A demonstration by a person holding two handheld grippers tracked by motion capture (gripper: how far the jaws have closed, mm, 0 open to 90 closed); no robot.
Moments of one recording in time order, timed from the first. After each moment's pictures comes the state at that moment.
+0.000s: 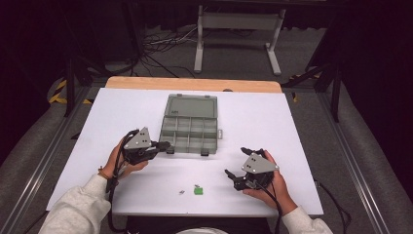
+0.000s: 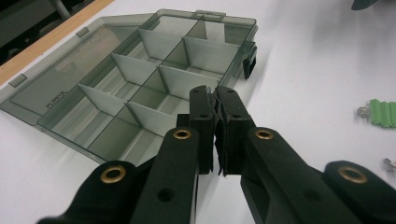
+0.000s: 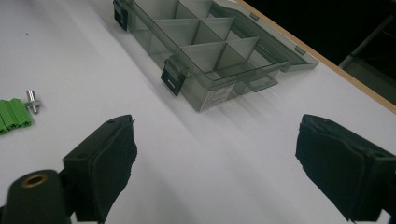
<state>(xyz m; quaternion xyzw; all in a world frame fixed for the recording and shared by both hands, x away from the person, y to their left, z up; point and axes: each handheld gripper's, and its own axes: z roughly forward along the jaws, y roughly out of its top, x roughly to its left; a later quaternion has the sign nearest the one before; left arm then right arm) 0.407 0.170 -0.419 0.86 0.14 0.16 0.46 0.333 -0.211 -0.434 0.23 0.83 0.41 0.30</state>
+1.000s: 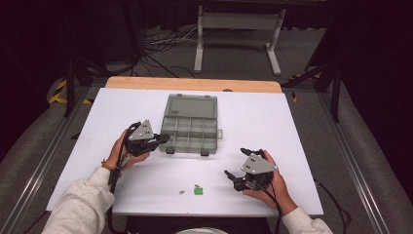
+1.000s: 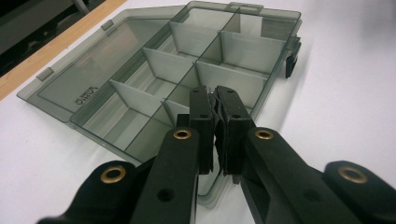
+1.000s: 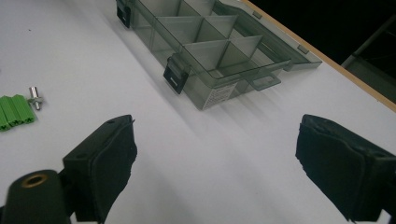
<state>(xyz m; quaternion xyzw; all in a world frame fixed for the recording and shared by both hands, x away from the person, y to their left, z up) 0.433 0.170 -0.422 0.86 0.16 0.18 0.44 0.332 -0.209 -0.435 0.22 0.83 0.41 0.30</state>
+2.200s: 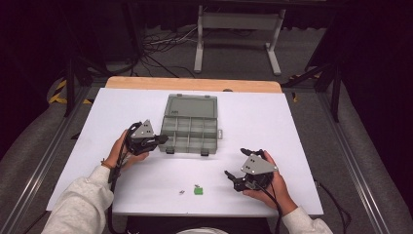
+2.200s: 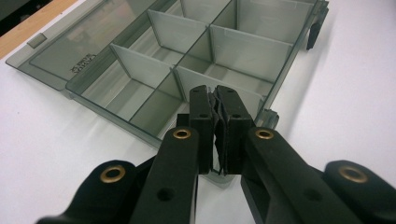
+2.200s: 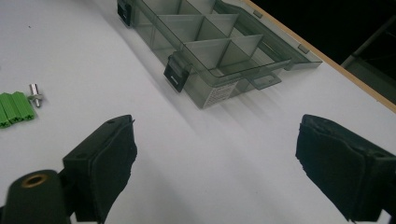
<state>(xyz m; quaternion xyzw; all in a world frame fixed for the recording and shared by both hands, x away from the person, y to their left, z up) 0.443 0.173 -0.435 0.88 0.18 0.16 0.41 0.332 -0.209 -0.435 0.22 0.83 0.41 0.31</state>
